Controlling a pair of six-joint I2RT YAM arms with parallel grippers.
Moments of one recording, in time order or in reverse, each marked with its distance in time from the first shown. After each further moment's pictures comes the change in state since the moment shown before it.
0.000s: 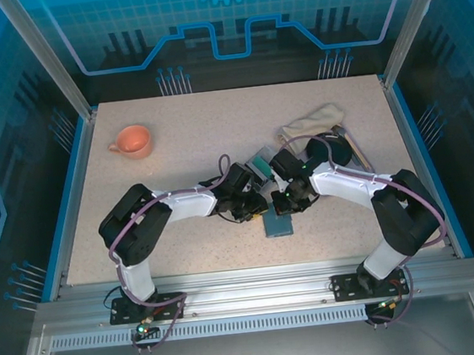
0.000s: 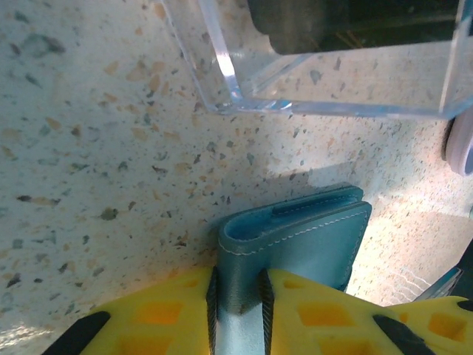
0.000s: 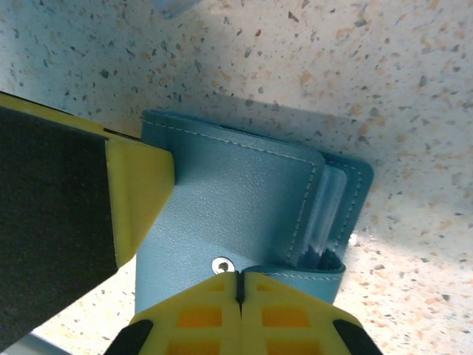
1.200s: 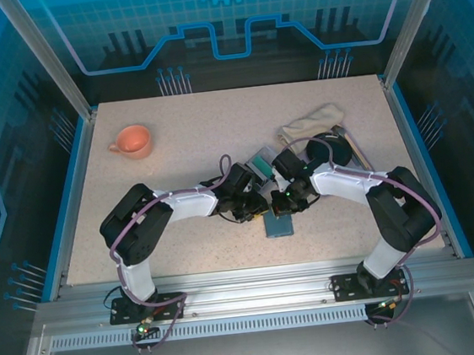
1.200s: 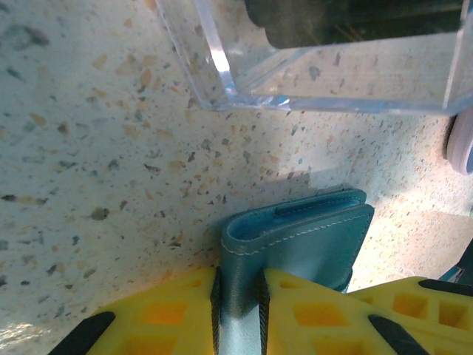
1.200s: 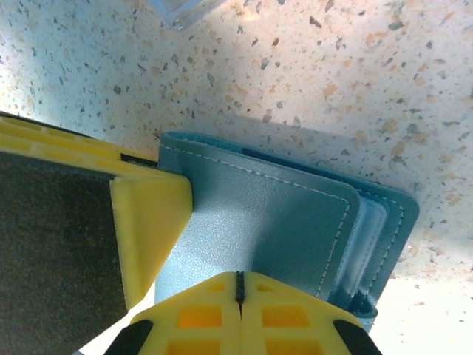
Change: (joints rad) left arm -0.005 0.007 0.005 0.001 0.002 -0.005; right arm -0.025 0.027 -0.032 0.077 -0.079 0.016
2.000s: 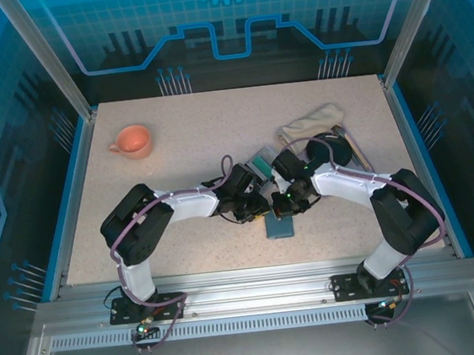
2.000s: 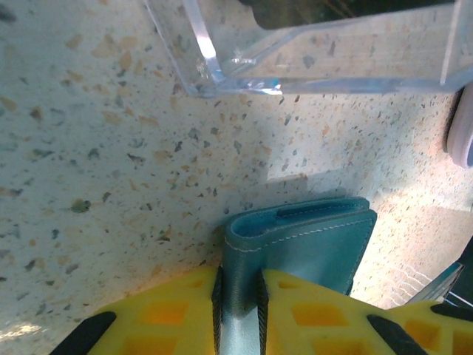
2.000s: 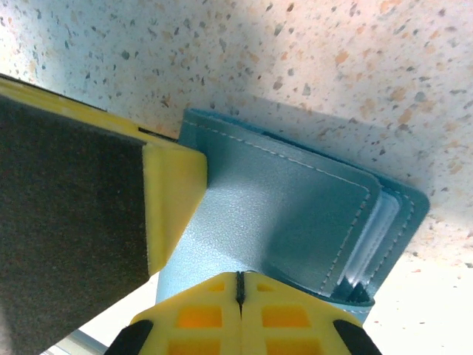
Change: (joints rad) left arm -0.010 0.002 0.004 -0.001 0.000 0.000; right arm 0.019 -0.025 0.011 -0.059 0.005 -0.032
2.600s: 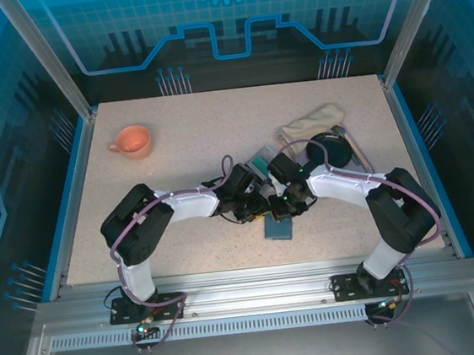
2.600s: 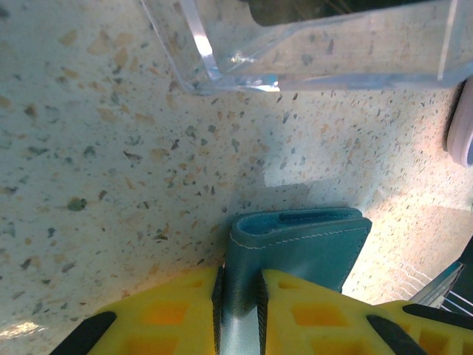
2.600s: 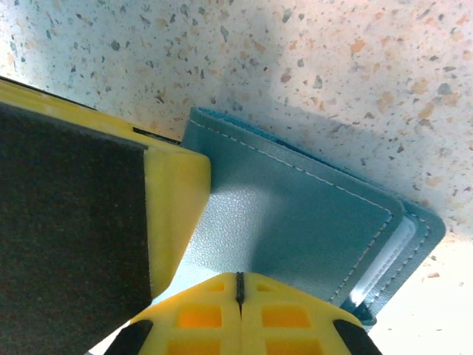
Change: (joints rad) left arm -0.002 0.000 0.002 0.000 0.000 0.000; right arm 0.038 0.026 0.001 0.016 0.049 0.040
